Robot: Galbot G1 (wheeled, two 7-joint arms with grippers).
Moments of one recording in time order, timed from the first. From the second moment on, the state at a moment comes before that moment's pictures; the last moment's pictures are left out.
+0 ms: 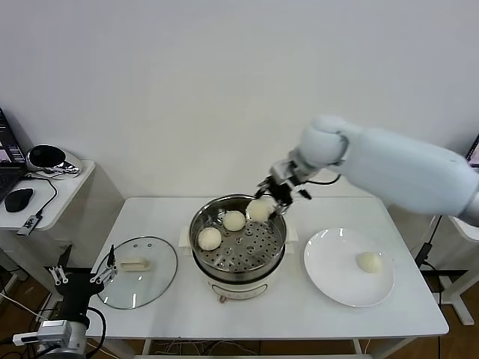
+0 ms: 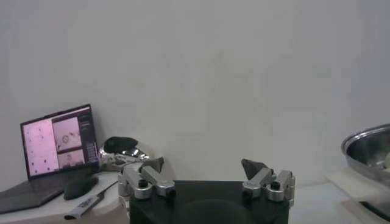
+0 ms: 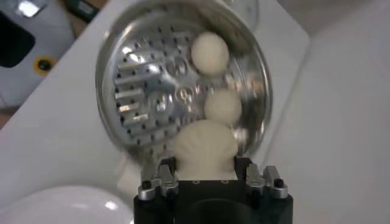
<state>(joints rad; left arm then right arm) 1.67 -1.21 -0.77 -2.19 -0.18 0.08 -0.19 0.57 1.02 -1.19 1.44 0.20 -0.03 -1.08</state>
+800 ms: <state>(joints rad) 1.68 -1.23 -0.77 -2.19 -0.17 0.07 -0.19 0.51 1.18 -1.32 1.43 0.00 0.26 -1.07</state>
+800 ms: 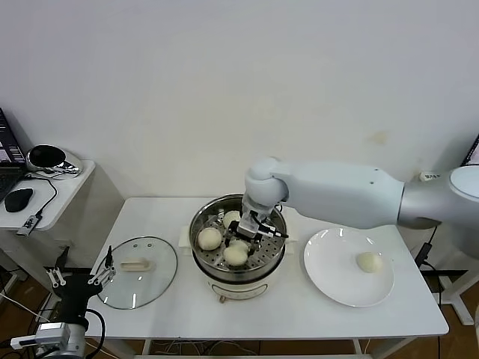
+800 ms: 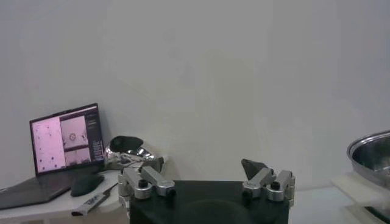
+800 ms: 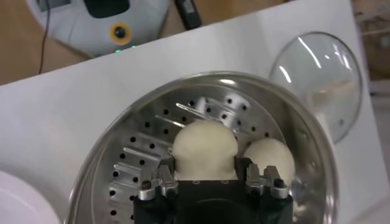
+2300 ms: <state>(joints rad) 1.64 -1.19 -0.73 -2.16 -0.17 0.06 -0.19 0.24 0.53 -0.91 1.49 -0.07 -0.28 -1.10</state>
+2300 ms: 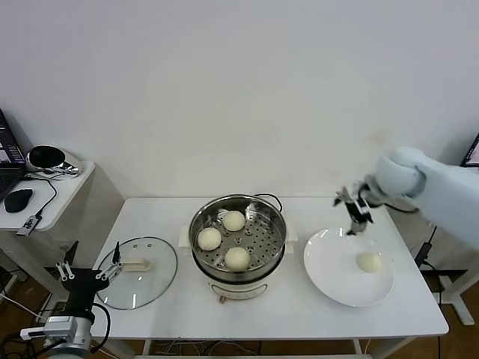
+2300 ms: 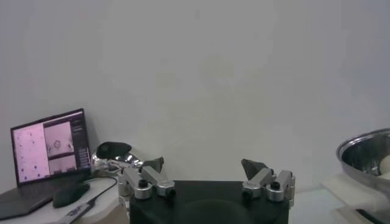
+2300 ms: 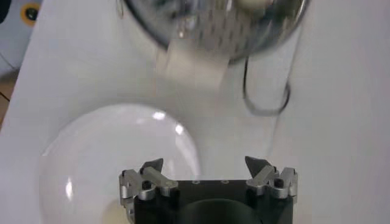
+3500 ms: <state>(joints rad) 1.67 -1.19 -0.75 -2.17 -0.16 0.06 -0.19 -0.26 0.68 -0.43 1.11 -0.41 -0.10 -1.12</state>
